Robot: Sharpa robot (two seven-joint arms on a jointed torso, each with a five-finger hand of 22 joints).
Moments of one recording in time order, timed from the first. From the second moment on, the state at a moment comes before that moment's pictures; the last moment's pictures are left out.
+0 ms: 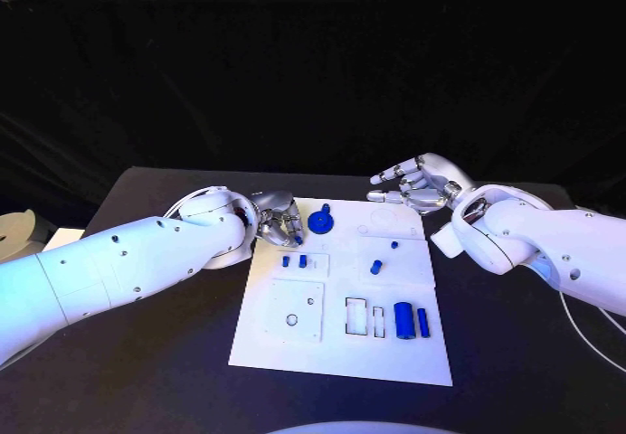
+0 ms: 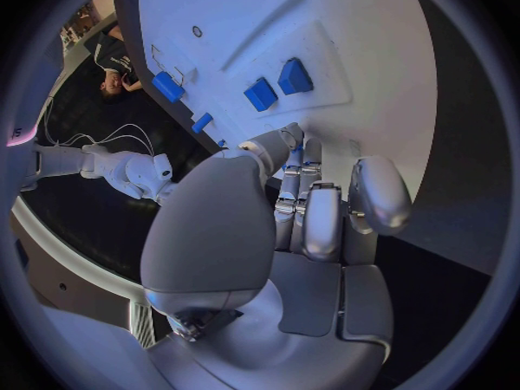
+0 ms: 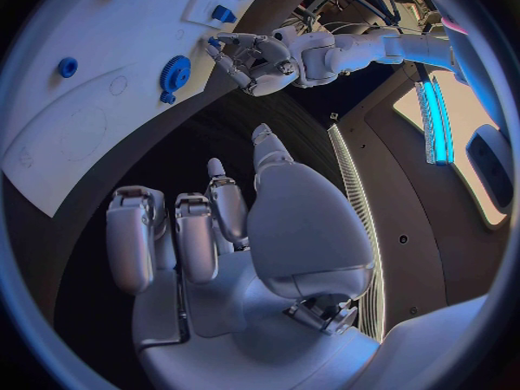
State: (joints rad) left arm 1.22 -0.62 0.00 1.32 -1.34 -0.04 -0.17; left_hand 1.44 -0.20 0.55 0.02 0.11 1.16 0.13 0.10 0.10 1.27 0.06 0.07 0.08 1.47 -0.03 1.35 1.13 0.11 1.47 0.07 1.12 1.23; right arm 1.19 -0.91 0.03 1.55 -0.82 -0.39 0.10; right_hand 1.31 -0.07 -0.04 0.17 0.21 0.97 0.14 0.07 0.07 1.44 0.06 1.23 1.31 1.47 -0.02 1.53 1.31 0.05 1.46 0.09 1.44 1.31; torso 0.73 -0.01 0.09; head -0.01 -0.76
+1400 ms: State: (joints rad) left arm 1.22 -0.60 -0.01 1.31 -1.35 -0.02 -0.18; left_hand 1.39 -0.22 0.54 0.01 0.11 1.10 0.16 0.06 0.07 1.24 0.09 0.07 0.07 1.47 -0.02 1.35 1.10 0.11 1.47 0.07 1.12 1.24; right arm 1.19 -0.91 0.03 1.55 -0.82 -0.39 0.10; right_hand 1.31 -0.07 -0.04 0.17 0.21 0.97 0.14 0.07 0.07 1.44 0.06 1.23 1.31 1.47 -0.02 1.53 1.31 0.05 1.46 0.09 1.44 1.31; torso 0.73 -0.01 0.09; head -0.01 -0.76
